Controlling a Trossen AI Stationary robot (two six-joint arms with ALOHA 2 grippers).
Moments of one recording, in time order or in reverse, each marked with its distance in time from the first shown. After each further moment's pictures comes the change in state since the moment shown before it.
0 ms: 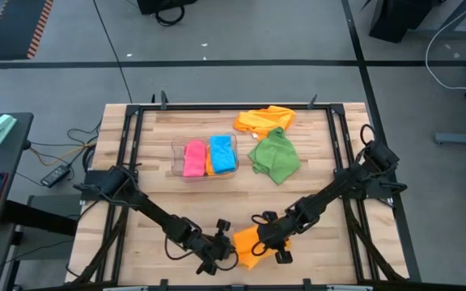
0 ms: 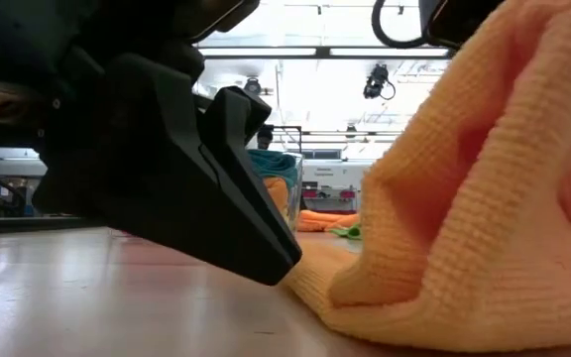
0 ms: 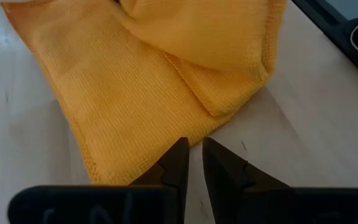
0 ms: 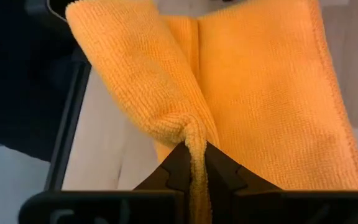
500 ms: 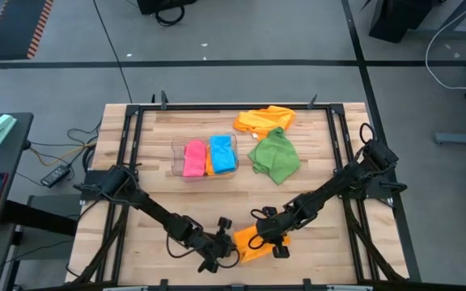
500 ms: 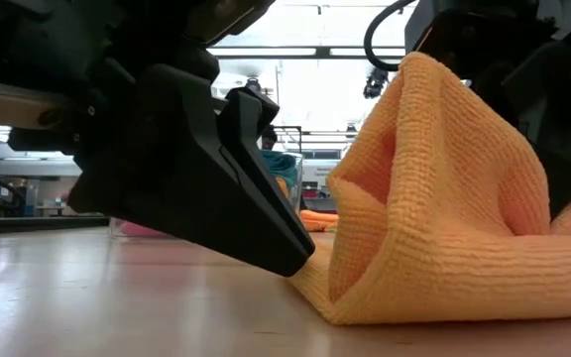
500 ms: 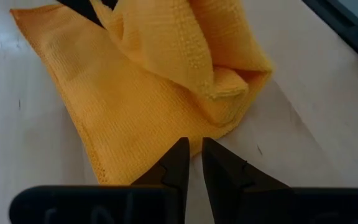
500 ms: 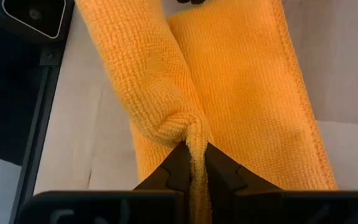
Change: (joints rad) left arm 0.017 0.000 0.000 0.008 0.000 0.027; right arm -0.035 0.000 -0.026 0.006 0.016 -0.003
